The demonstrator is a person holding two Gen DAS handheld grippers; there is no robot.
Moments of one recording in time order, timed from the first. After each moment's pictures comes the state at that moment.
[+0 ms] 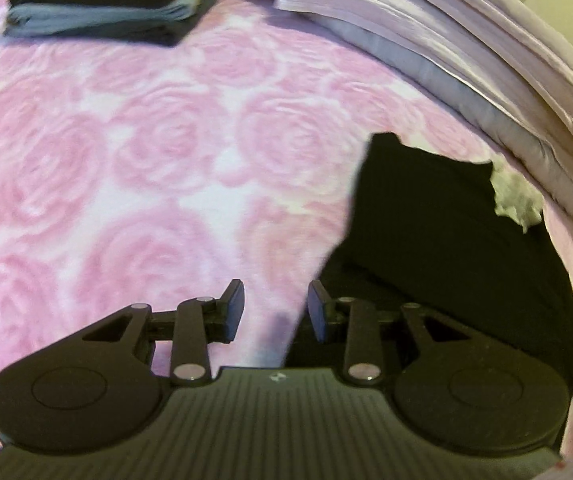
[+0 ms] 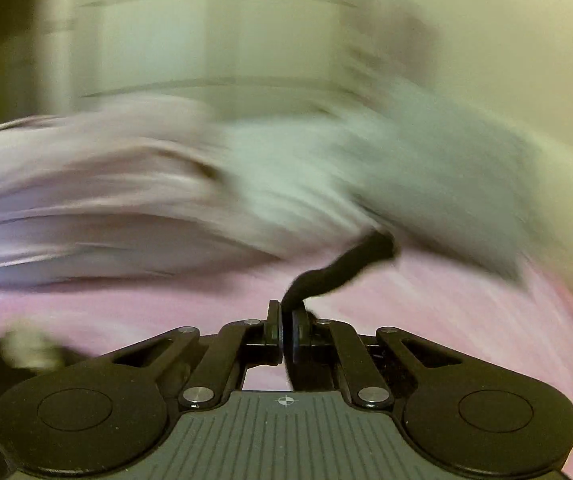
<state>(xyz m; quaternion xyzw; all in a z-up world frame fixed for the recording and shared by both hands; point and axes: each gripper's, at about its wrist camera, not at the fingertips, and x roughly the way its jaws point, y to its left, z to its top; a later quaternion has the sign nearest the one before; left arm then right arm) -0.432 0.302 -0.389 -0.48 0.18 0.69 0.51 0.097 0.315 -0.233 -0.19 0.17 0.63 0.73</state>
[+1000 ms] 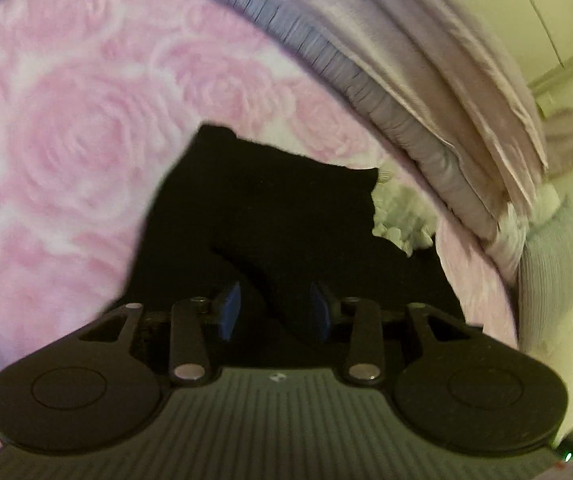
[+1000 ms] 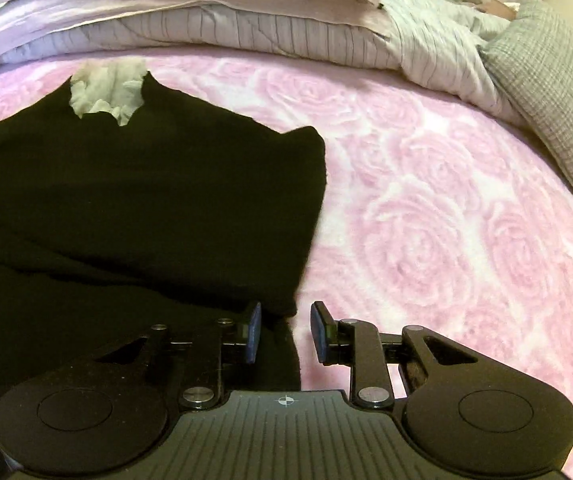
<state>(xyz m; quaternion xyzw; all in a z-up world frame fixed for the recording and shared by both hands) -0.385 0.417 -0.422 -0.58 0.09 0.55 0.60 0.011 0.294 -0.360 -0.40 0.29 0.60 0.63</state>
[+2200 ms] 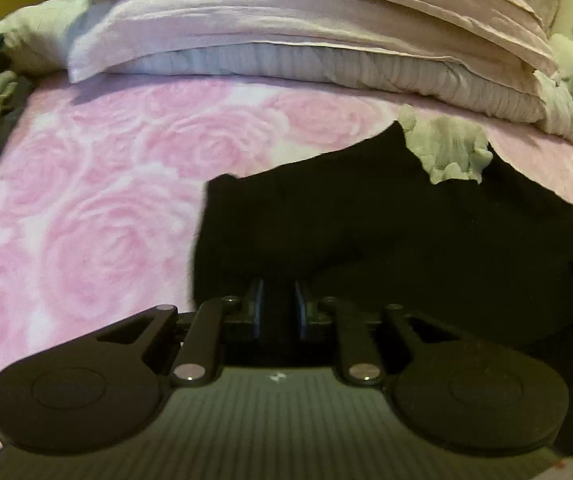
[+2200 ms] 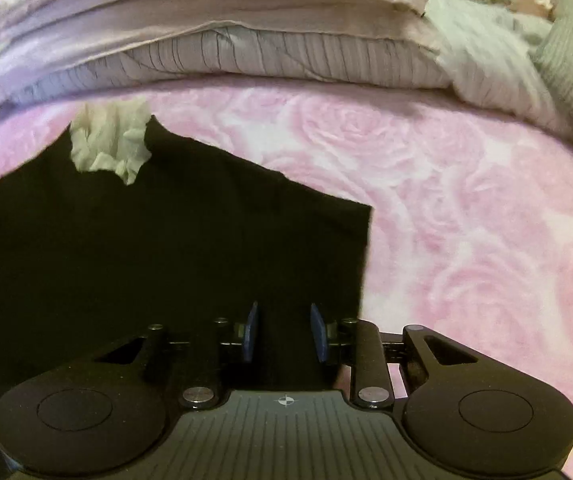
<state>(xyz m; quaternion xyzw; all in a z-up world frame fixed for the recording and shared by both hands) -0.341 0.412 -0.416 -0.32 0.28 0.62 0.66 0.023 0.358 -0.379 -0.35 0.30 0.64 0.61</state>
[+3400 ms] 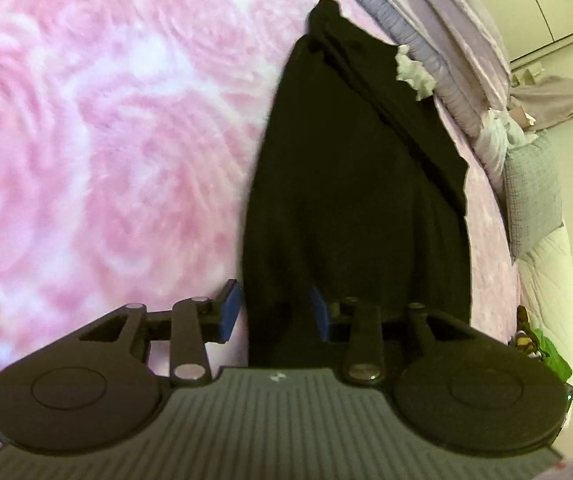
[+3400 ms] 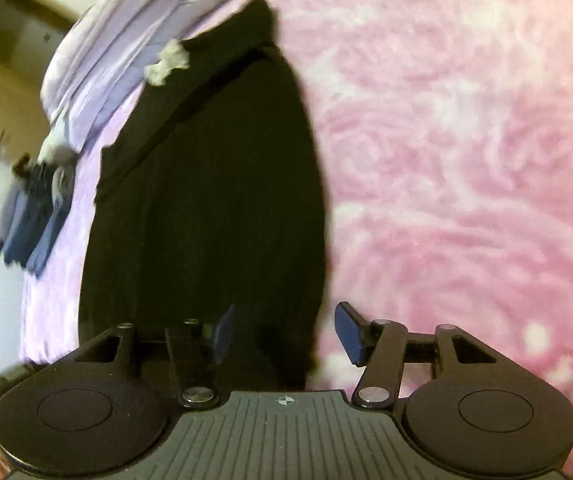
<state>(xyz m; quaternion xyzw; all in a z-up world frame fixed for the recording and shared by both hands) -0.388 0.105 -0.429 -0.61 0.10 0.52 0.59 0.093 0.056 -0.392 -0.14 0.60 0.61 0.50</state>
